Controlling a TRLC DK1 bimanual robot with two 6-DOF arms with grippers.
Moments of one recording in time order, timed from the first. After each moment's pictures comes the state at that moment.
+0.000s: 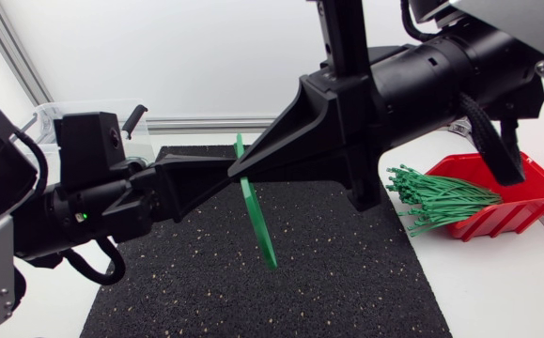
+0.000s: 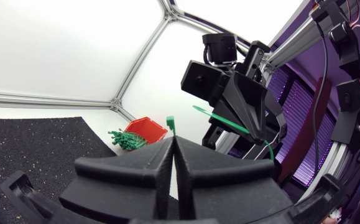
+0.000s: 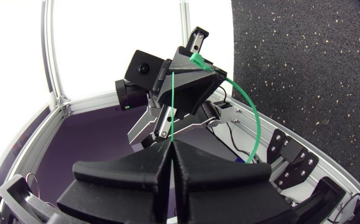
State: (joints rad) left arm -0.56 1.04 0.50 0.61 0.69 -0.60; right arm 0.63 1.34 1.28 -0.66 -1.08 1.08
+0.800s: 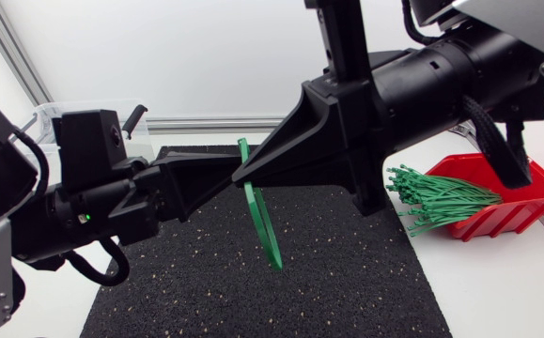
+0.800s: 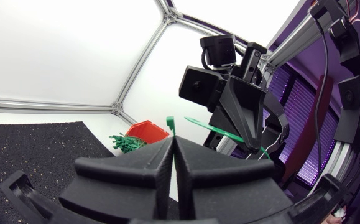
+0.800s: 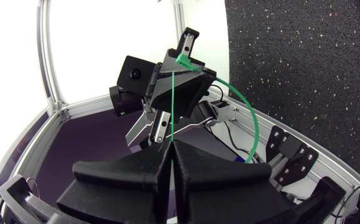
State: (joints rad) left arm -0.60 1.04 0.51 0.61 0.63 -0.57; right arm 0.63 1.33 1.28 -0.69 -1.07 1.09
